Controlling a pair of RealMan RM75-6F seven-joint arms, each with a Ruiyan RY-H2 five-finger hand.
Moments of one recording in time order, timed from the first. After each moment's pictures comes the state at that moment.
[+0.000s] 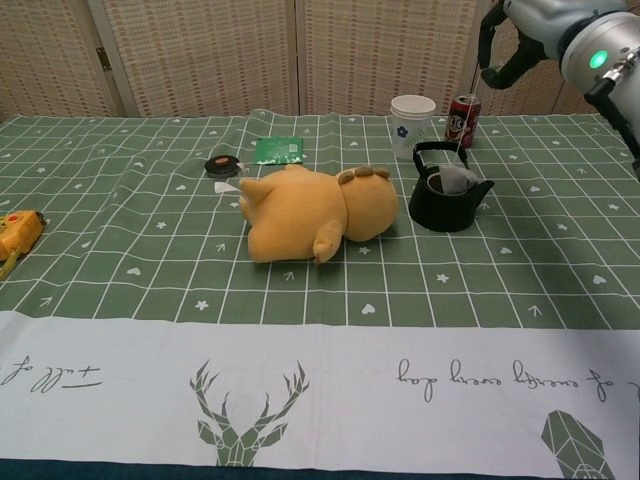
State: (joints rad) left arm -0.11 -1.10 -0.04 -1.45 1.59 1.57 -0.25; right arm 0.82 -1.62 0.44 -1.29 -0.89 1.16 -0.65
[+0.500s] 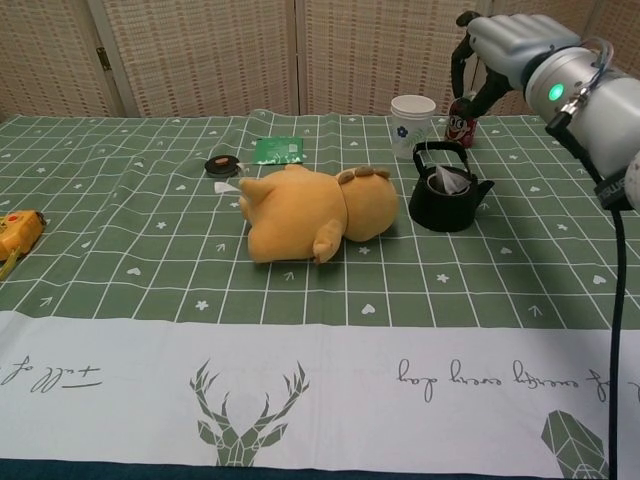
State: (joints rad) left arm -0.11 -1.09 -0.04 -1.45 1.60 1.59 -0.26; right arm 0.87 -1.69 0.38 -1.21 -0.88 1.12 -0.67
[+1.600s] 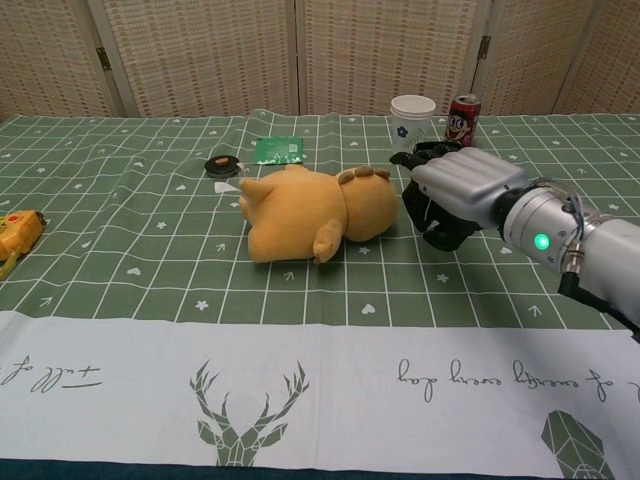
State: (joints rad) left arm -0.10 -1.09 -0.04 -1.46 1.60 1.60 -0.27; right arm 0.78 -1.73 0.12 -1.28 -1.07 1.03 -0.65
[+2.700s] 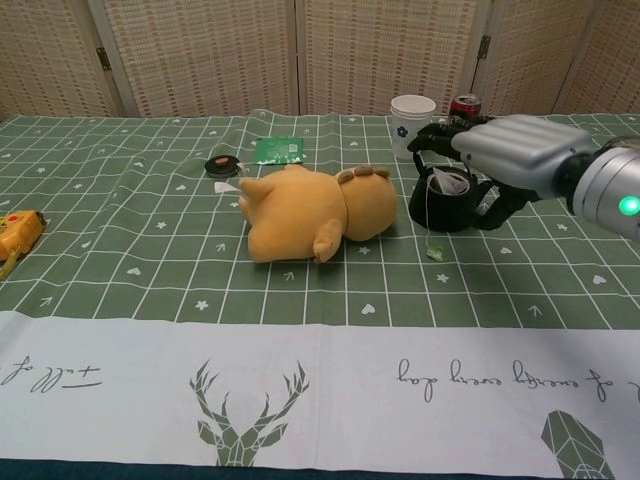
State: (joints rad) left arm -0.10 -1.09 -0.04 -1.46 1.60 1.59 -0.25; right arm 0.73 -1.47 0.14 -1.57 -1.05 1.04 -0.66
